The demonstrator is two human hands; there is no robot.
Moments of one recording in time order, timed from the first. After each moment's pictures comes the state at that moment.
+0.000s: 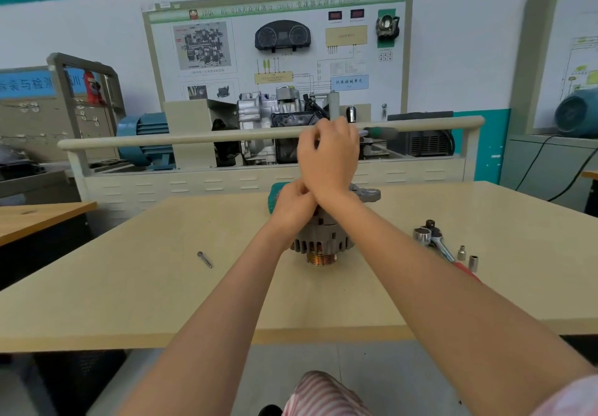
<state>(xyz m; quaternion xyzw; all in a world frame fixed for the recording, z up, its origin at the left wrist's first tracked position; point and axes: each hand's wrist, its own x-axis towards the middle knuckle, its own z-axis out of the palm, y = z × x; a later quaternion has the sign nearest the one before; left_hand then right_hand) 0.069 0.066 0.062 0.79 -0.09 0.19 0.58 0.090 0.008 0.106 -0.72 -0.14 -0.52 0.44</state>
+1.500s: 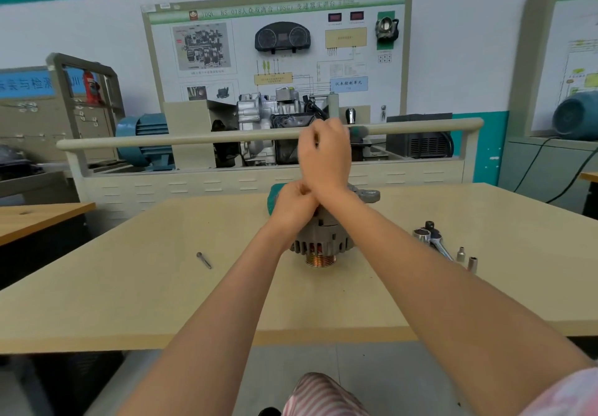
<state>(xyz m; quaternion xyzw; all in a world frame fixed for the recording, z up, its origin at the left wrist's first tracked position) 0.068 0.067 0.062 0.78 -0.10 0.19 0.58 0.093 0.009 0.110 -0.70 -0.20 -0.46 0.51</state>
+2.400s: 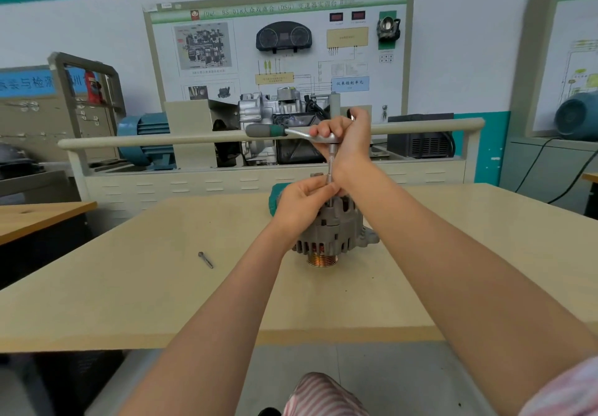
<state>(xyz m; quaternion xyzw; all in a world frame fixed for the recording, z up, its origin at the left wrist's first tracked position) 0.066 0.065 0.062 0.75 -0.14 0.17 0.62 0.102 -0.014 0.135 -0.33 -0.21 -0.04 0.92</state>
